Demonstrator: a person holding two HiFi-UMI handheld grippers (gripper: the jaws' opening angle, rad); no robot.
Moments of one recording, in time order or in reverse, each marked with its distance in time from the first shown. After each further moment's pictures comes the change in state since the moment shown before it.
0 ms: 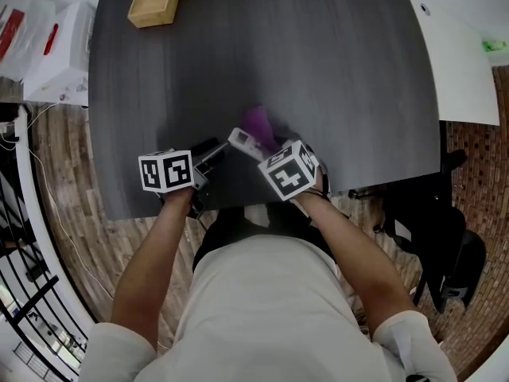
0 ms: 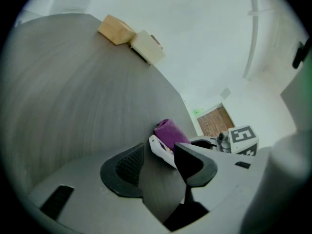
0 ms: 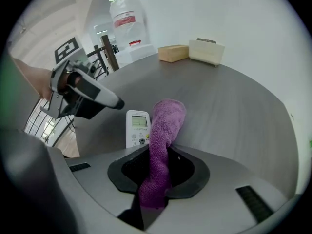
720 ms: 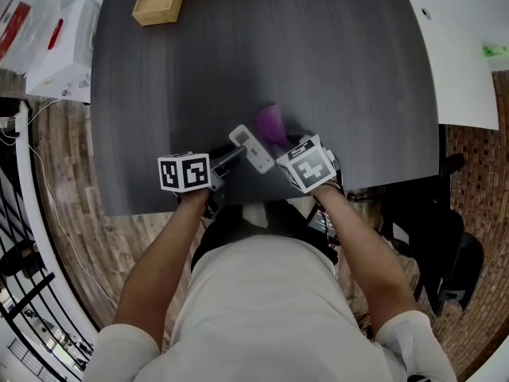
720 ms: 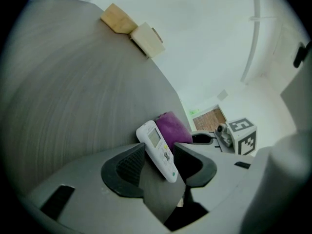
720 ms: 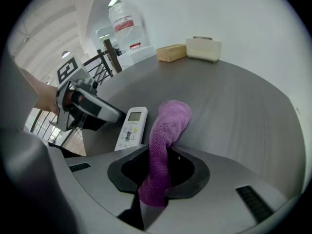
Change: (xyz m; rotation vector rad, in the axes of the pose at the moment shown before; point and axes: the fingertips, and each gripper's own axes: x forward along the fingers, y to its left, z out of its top) left arm 0.031 -0.012 -0.027 -0.033 -0.004 -0.060; right arm -0.007 -0.023 -0.015 0.012 -0.020 0.064
